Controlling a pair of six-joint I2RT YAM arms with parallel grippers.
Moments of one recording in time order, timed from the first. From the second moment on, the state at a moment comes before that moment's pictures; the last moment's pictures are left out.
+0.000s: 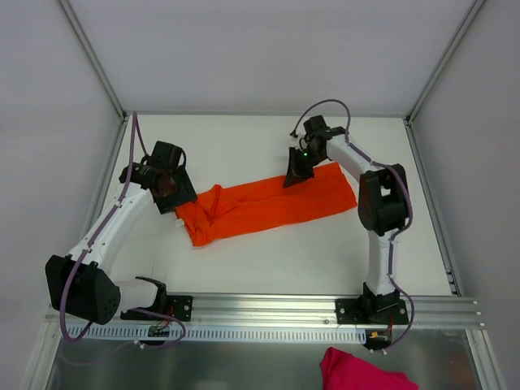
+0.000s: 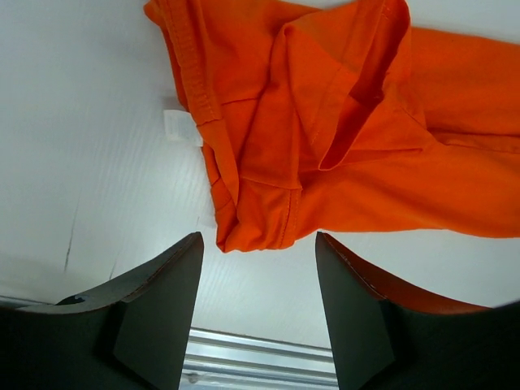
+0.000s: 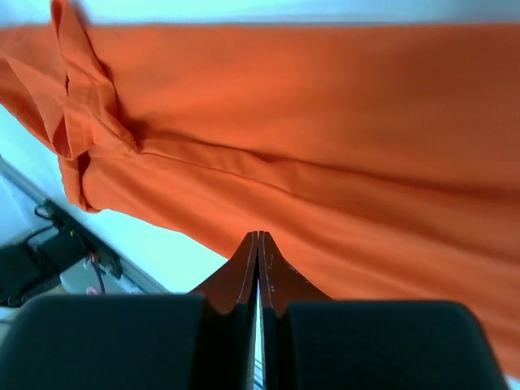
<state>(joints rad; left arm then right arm) -0.27 1.26 1.14 -1.02 -0.15 -0.68 0.34 2.04 1.67 -0.84 -0.50 0.30</state>
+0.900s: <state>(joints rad) -0.44 1.45 1.06 -1.05 0.09 -0.65 0.43 2.31 1.94 -1.01 0.01 0.25</state>
